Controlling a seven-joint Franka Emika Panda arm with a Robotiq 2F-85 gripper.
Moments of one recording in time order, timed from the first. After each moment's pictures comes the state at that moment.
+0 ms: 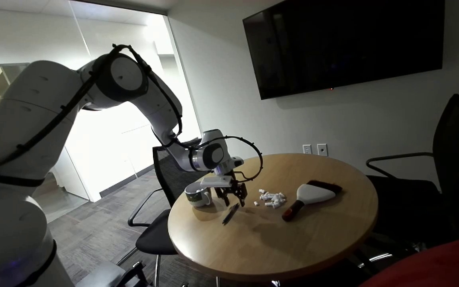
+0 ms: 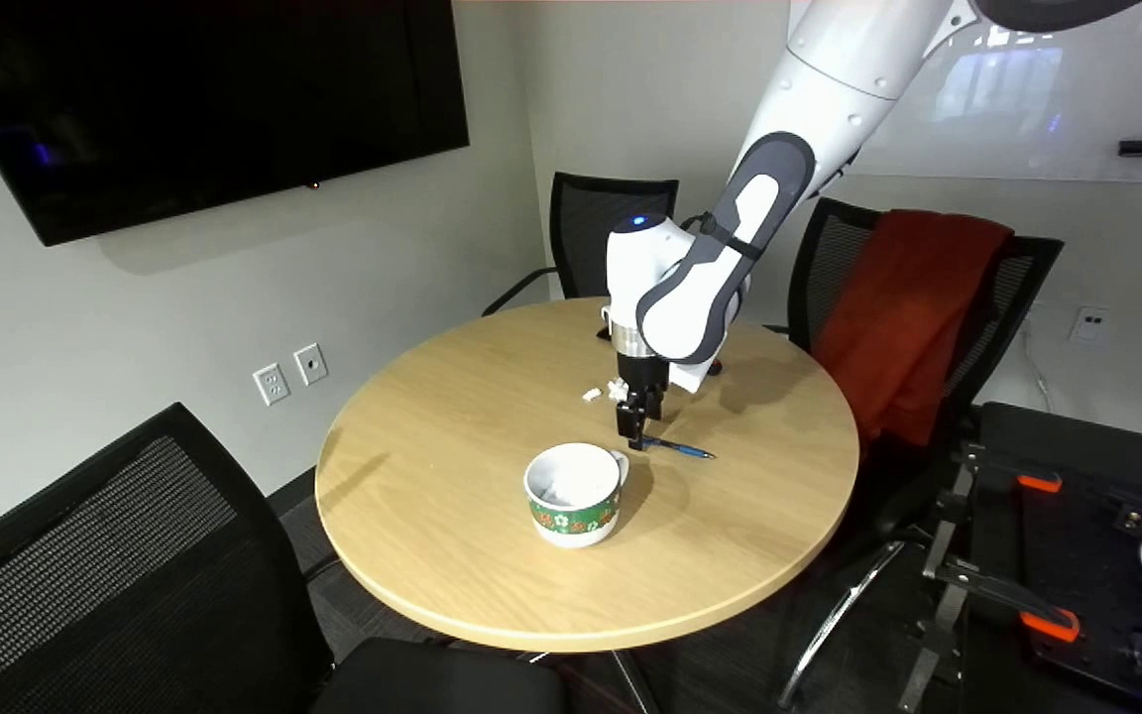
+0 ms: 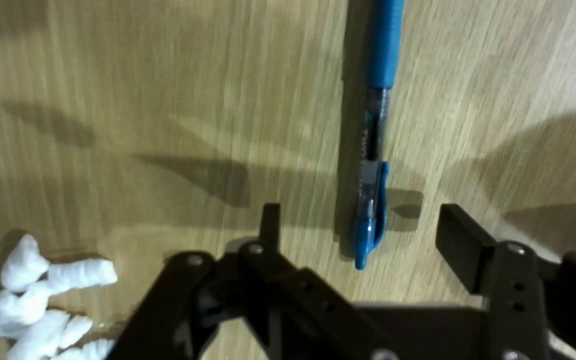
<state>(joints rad) 0.04 0.71 -0.05 -1.94 -0.07 2.70 -0.03</state>
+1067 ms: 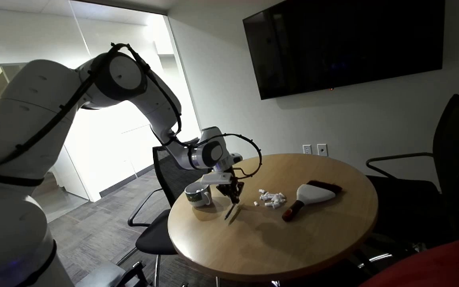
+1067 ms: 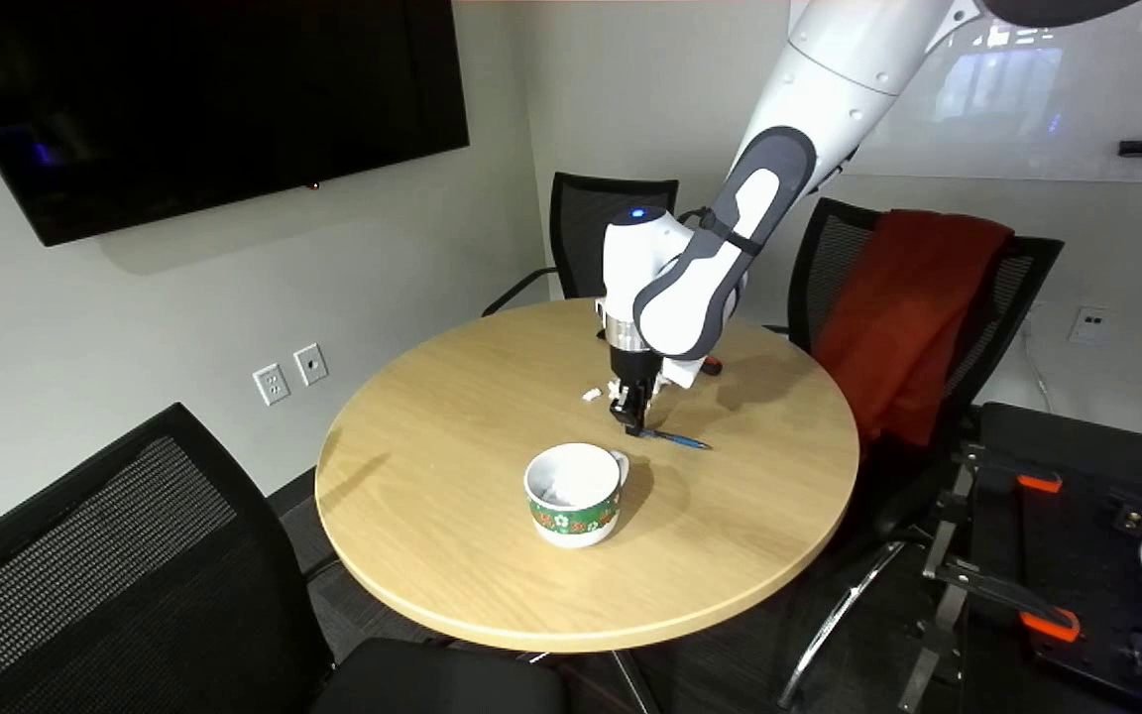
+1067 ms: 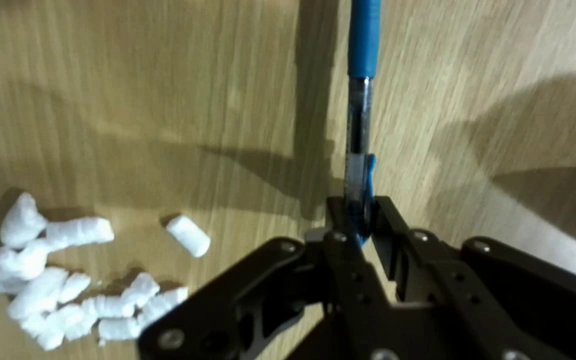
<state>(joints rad) 0.04 0.70 -0.04 -1.94 -0.08 2.73 -0.04</state>
